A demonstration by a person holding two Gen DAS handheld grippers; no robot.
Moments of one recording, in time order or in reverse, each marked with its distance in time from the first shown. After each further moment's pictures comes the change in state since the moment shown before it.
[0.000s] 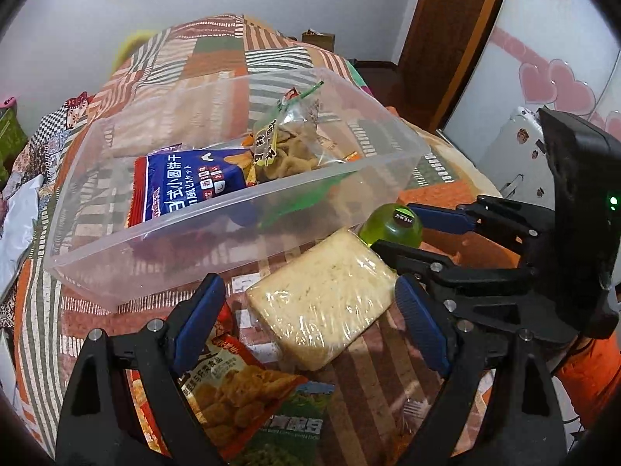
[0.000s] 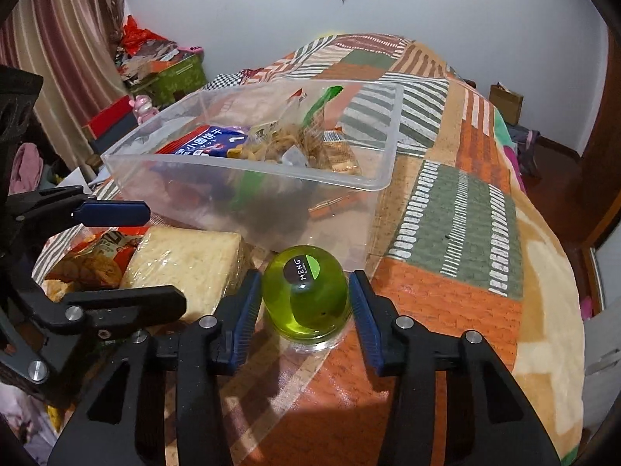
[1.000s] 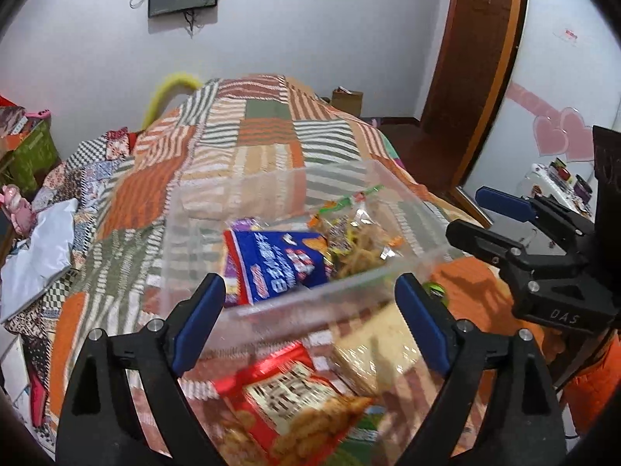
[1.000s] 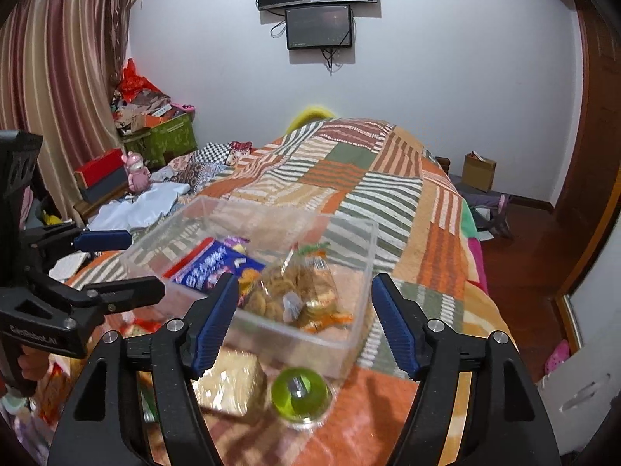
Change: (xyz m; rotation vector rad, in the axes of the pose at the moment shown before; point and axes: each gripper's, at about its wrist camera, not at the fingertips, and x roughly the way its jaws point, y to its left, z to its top) left arm -0.063 0.043 0.021 -0.053 -0.204 0.069; right arm -0.057 0.018 0.051 -0.039 -0.242 -0.110
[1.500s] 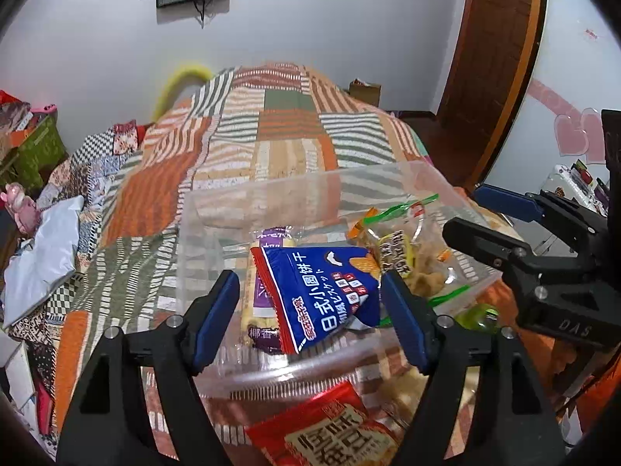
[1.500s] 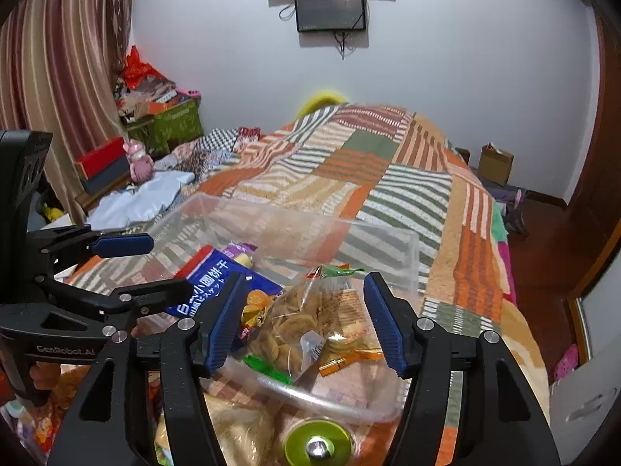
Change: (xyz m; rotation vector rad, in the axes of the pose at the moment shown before) left arm 0.036 0.033 0.019 -0.010 0.016 0.057; right arm 0.045 0.008 0.021 -0.003 0.043 0.042
